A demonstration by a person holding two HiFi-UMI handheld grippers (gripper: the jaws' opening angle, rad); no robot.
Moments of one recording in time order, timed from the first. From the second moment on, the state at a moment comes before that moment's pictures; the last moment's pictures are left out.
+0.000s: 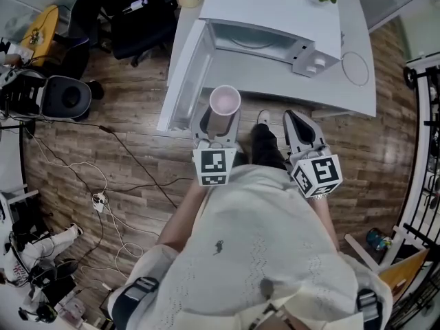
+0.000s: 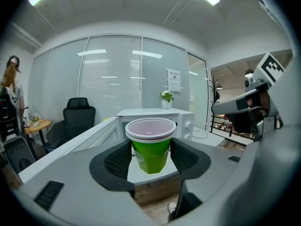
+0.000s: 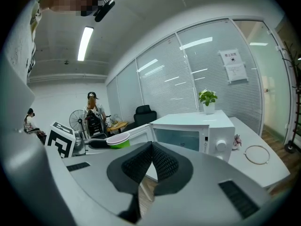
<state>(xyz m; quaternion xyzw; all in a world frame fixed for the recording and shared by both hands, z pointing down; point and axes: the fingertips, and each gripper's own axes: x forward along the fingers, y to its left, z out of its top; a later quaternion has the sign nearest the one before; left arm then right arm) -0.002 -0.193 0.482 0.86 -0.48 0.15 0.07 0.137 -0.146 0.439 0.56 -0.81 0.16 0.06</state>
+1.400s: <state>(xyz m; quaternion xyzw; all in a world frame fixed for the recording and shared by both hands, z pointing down) -0.007 -0.173 0.384 0.87 -0.49 0.09 0.03 0.141 -0.127 0.345 0.58 -0.81 0.07 0.03</state>
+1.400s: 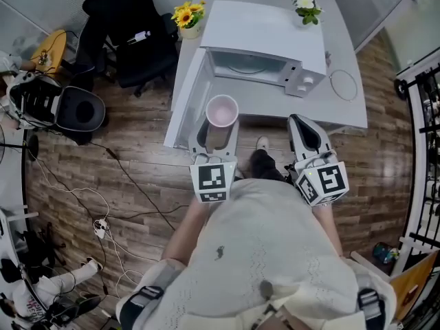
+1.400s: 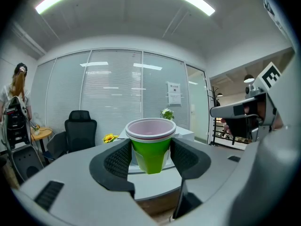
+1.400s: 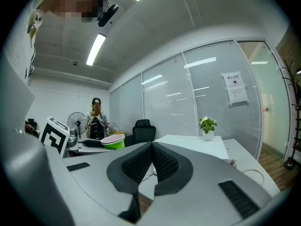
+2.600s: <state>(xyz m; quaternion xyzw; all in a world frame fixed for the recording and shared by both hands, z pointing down) 0.000 -0.176 0.392 0.87 -0.48 0.09 0.04 0.136 -0.133 0.347 0.57 -0.82 0.08 0.04</state>
